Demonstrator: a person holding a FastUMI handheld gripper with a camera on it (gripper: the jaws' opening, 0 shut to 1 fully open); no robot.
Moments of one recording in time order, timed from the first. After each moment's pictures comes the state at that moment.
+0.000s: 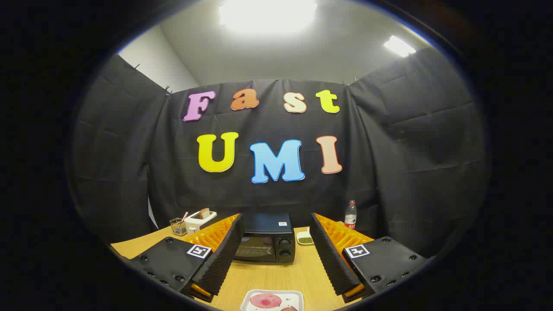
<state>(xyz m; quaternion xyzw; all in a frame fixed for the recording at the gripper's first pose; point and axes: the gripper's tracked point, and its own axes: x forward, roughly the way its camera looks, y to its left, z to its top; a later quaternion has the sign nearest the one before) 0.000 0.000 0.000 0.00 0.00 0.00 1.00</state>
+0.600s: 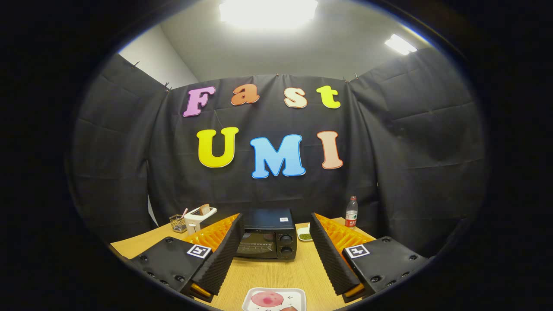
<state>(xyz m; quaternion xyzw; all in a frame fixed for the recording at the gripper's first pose) 0.005 0.004 -0.007 0.00 0.01 0.00 1.00</state>
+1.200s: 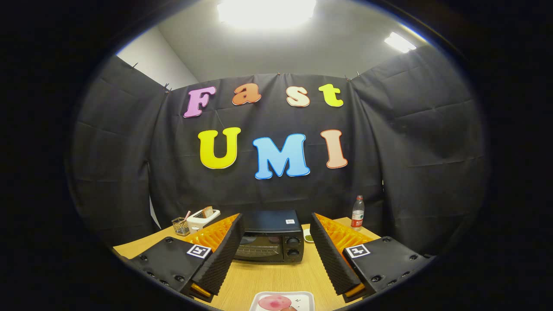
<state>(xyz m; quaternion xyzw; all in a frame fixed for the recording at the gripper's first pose) 0.032 0.025 -0.008 0.01 0.02 0.01 1.00</state>
